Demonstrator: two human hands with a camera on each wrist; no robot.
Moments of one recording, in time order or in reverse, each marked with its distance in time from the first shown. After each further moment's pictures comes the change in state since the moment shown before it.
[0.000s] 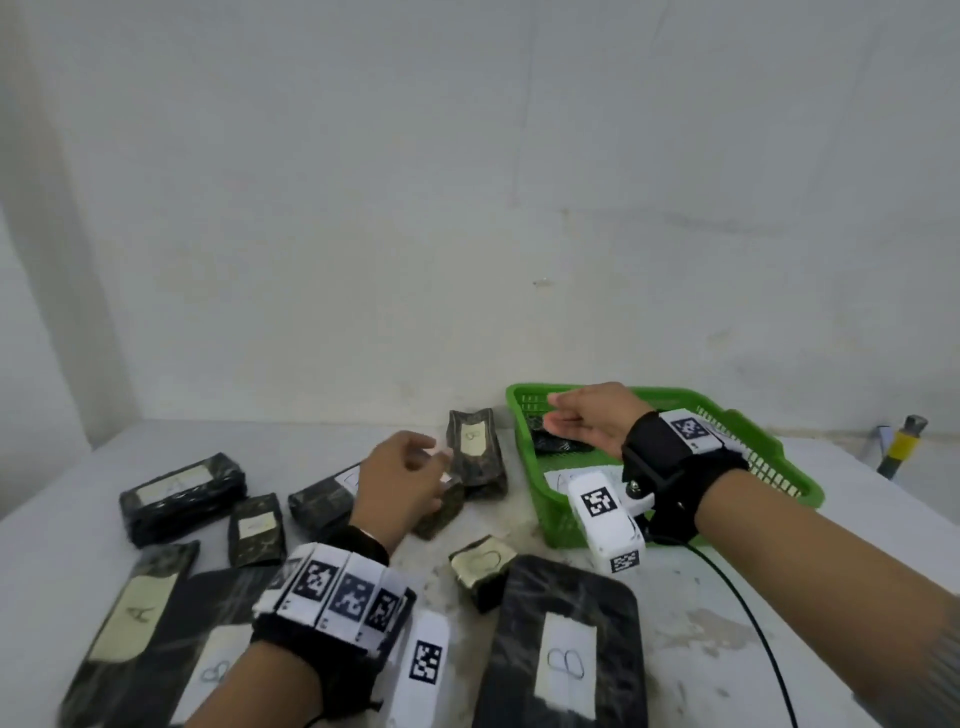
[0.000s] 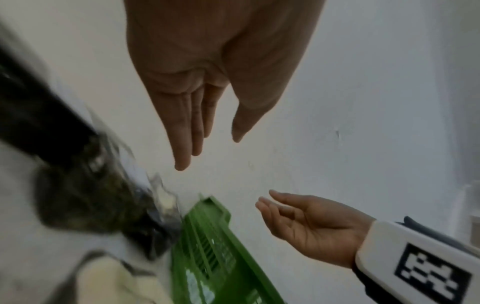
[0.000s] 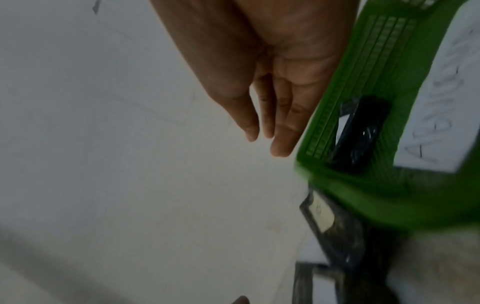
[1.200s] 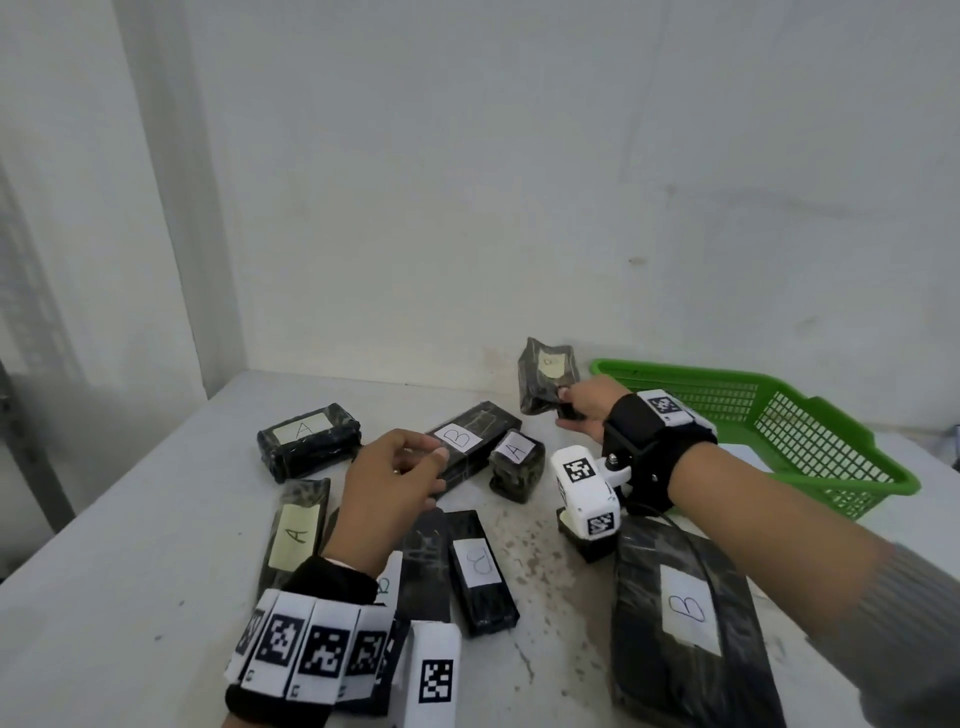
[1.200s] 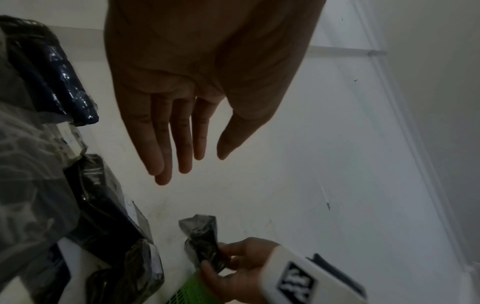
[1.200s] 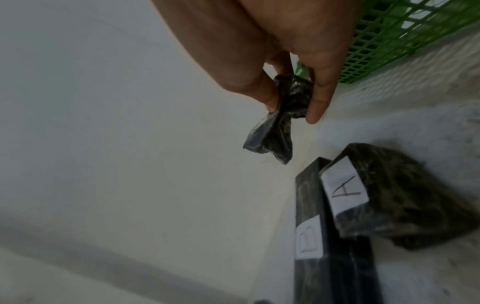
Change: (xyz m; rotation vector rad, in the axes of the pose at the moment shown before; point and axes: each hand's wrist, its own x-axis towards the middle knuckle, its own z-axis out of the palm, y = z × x) left_hand -0.050 -0.020 -0.129 -0.086 0.032 -0.023; right_hand 0.002 0.039 0.118 -0.356 0.011 -0.021
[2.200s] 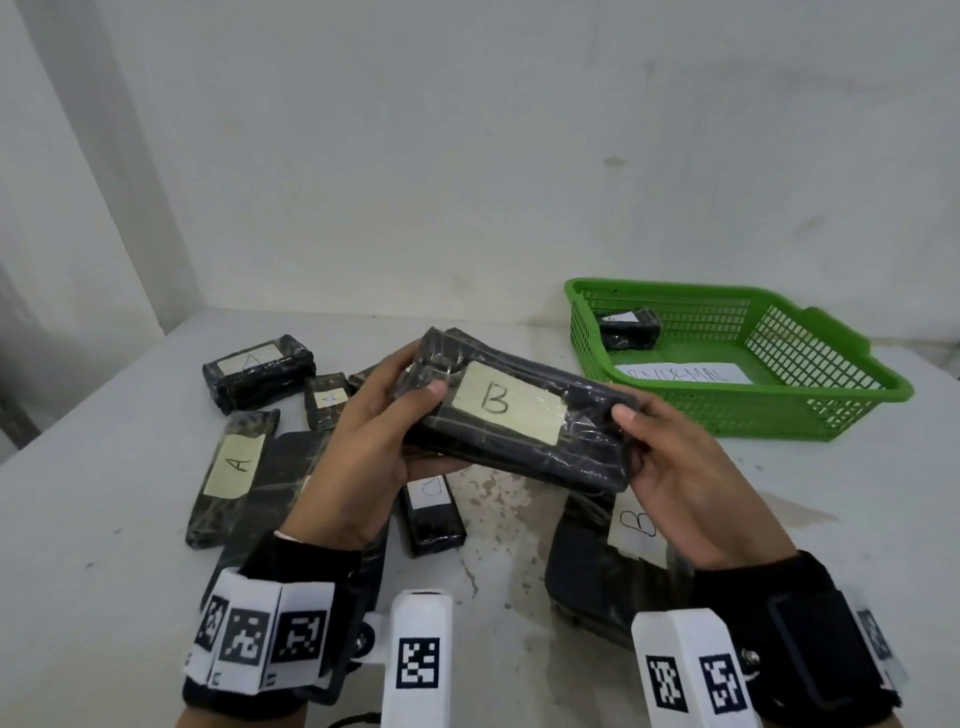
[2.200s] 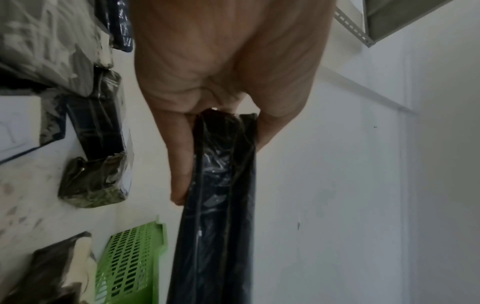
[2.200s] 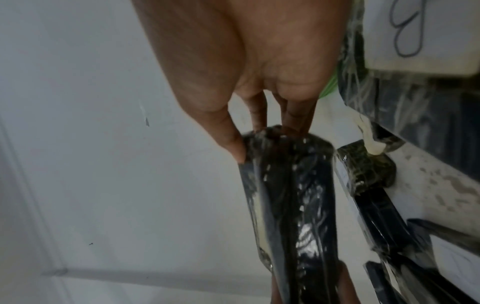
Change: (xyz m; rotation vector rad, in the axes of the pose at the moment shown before) left_hand -0.034 -0.005 0.046 -0.436 -0.259 -0.037; right_hand -0.143 0.101 -0.066 0.737 -0.246 -0.239
